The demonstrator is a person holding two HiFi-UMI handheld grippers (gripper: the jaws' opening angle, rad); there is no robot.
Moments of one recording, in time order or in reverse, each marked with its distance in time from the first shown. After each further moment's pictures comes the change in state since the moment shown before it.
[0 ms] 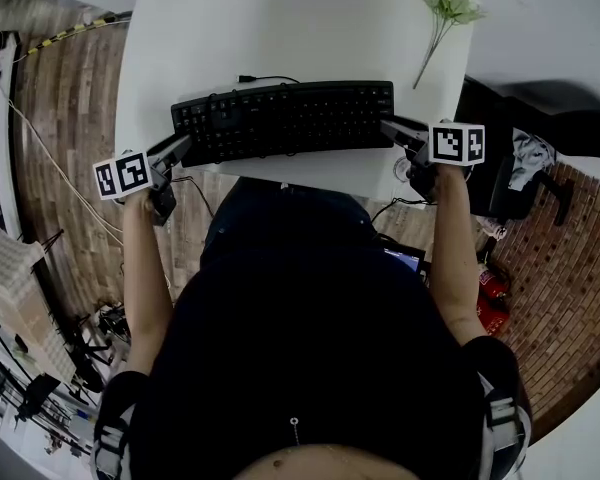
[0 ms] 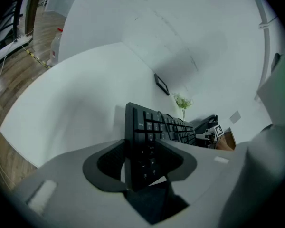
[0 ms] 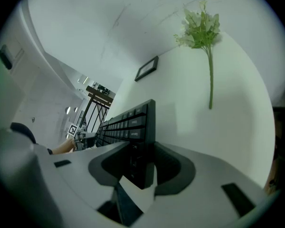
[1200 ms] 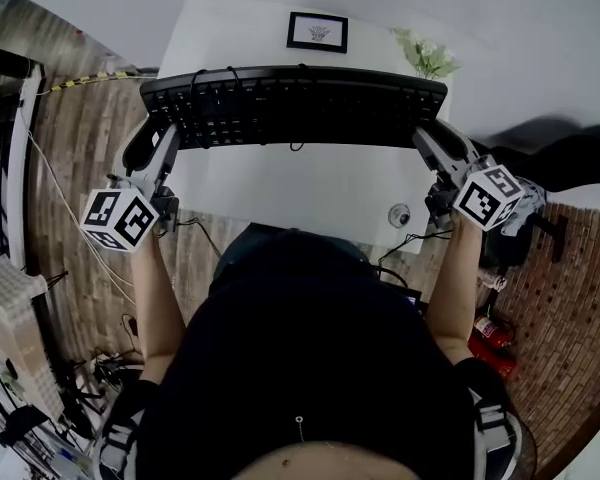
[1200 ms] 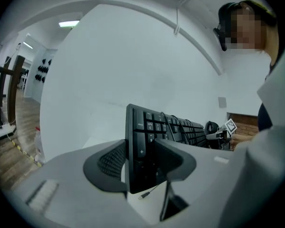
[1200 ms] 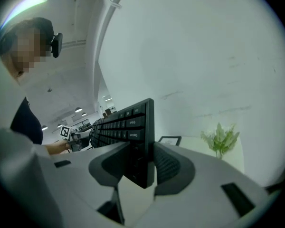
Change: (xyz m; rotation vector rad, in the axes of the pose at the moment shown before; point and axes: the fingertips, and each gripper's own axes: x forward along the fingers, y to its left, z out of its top) left arm -0.125 -0.160 0.145 0.608 -0.729 0.033; right arm -0.136 0.123 0.122 -0.533 -0.615 -0.003
